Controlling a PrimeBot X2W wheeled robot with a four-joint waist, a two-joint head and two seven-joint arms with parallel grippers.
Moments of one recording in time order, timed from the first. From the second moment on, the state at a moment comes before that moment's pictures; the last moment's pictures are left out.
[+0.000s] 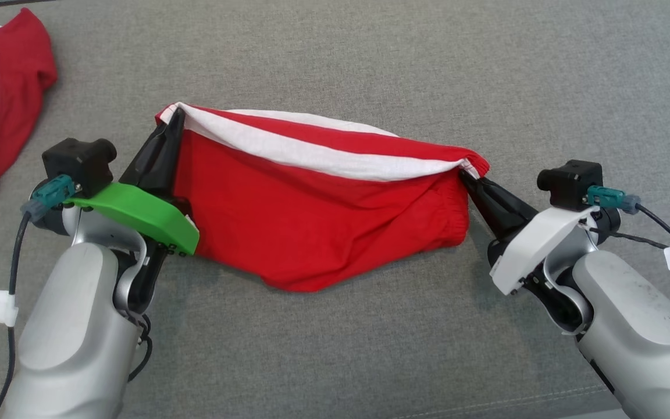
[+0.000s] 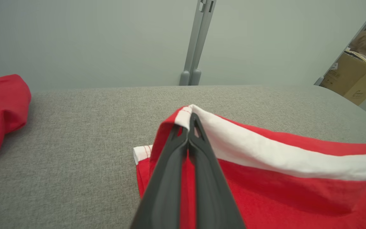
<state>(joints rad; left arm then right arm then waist) -0.50 0.14 -0.29 0.32 -0.50 -0.12 -0.11 -0.41 -0.31 0.59 0.33 0.60 0.12 -0.09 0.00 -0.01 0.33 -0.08</state>
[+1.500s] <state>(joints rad) -0.68 0.10 -0.28 0.73 -0.54 -0.12 -0.22 -0.57 -0.37 0.68 0.54 0.62 0.12 -0.22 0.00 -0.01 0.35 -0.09</state>
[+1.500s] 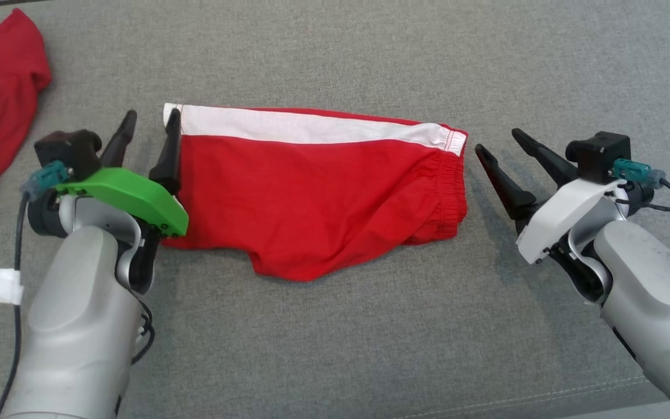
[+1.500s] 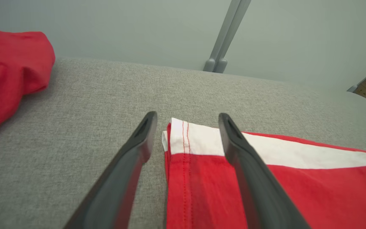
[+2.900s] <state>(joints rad) -0.48 0.10 -0.28 0.90 -0.65 -0.10 -0.12 -0.38 -0.38 0.58 0.34 0.58 0.06 -0.25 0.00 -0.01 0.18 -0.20</state>
